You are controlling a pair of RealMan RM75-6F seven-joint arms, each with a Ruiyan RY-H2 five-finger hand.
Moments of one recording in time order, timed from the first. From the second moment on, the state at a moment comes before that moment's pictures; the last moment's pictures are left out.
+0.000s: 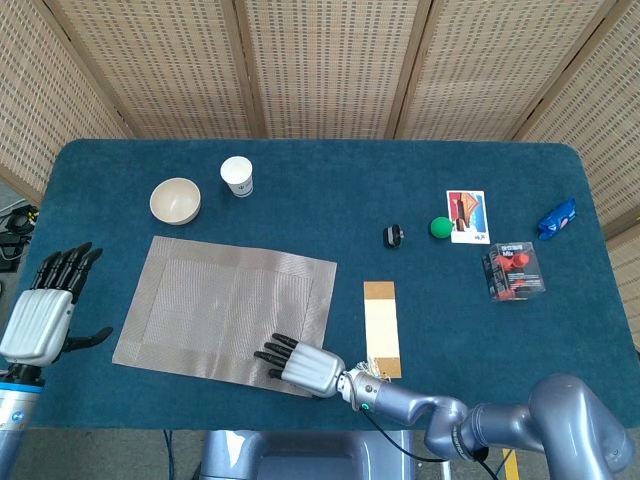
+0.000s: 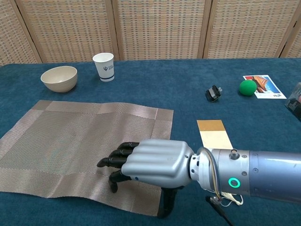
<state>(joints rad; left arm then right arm) -0.23 -0.98 -0.08 -2.01 1.38 1.39 0.24 0.90 -1.76 0.00 -1.36 -1.71 0.78 -0.17</state>
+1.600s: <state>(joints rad) -0.22 -0.97 -0.07 -2.02 1.41 1.38 0.23 0.90 -1.70 -0.06 -1.40 -1.69 0.80 -0.19</state>
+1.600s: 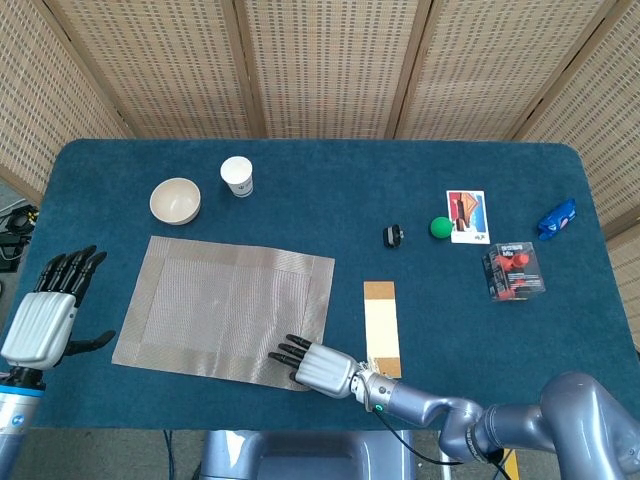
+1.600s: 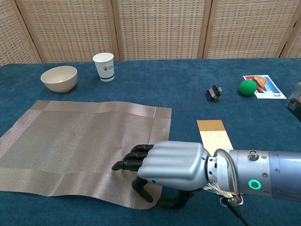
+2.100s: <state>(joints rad) -0.22 -0.98 -0.07 -2.02 1.40 1.38 0.24 0.90 -1.75 -0.06 -1.36 -1.69 0.82 -0.17</state>
